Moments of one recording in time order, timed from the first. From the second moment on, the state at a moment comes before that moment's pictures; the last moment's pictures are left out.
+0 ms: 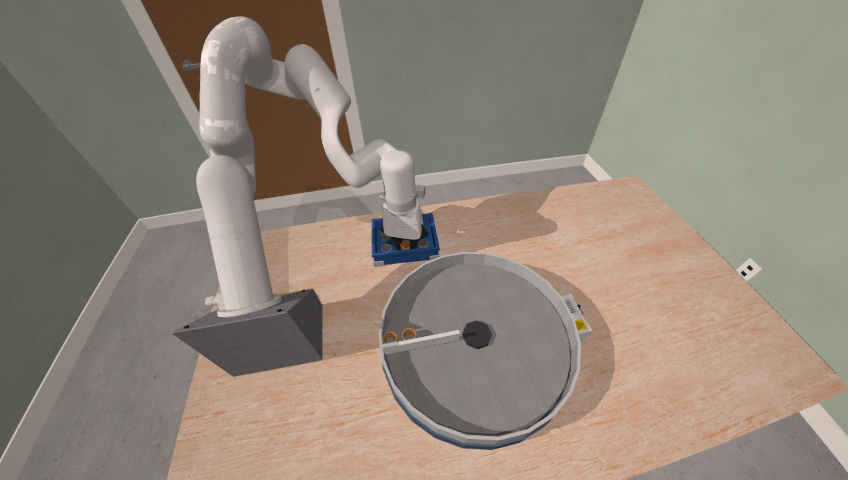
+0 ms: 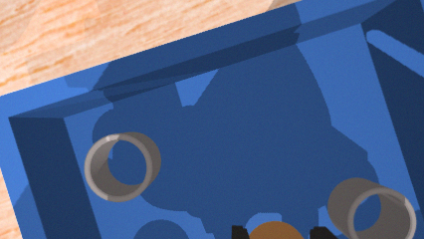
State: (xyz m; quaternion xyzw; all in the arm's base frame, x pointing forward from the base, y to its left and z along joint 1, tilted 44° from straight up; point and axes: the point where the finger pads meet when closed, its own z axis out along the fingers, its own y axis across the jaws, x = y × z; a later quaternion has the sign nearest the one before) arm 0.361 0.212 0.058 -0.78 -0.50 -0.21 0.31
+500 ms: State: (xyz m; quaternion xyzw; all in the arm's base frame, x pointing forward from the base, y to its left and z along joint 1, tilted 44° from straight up) arm 0.361 0.173 0.098 -0.78 -0.50 -0.21 0.31
